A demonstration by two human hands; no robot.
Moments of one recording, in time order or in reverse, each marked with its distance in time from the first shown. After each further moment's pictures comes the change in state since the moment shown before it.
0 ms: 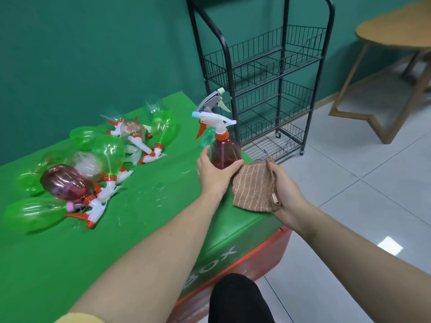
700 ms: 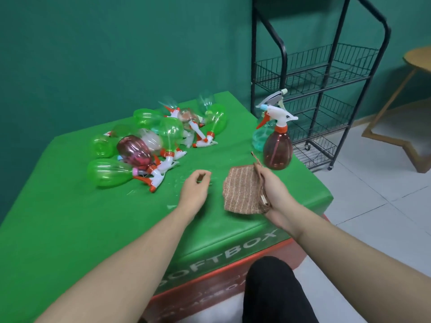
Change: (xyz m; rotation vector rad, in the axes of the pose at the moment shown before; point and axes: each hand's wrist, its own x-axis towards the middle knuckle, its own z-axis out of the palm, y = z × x) left_hand -0.054 -0.055 -0.188 0.089 -0.011 -0.085; right_hand -0.066 0.068 0.115 -0.286 -0.170 0.037
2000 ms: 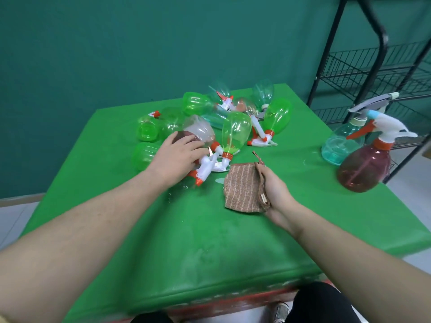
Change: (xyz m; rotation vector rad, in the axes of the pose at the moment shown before) left_hand 0.104 -0.056 -0.199 1.198 0.041 0.791; right_hand 0.078 0.036 0.143 -0.115 -0.086 0.070
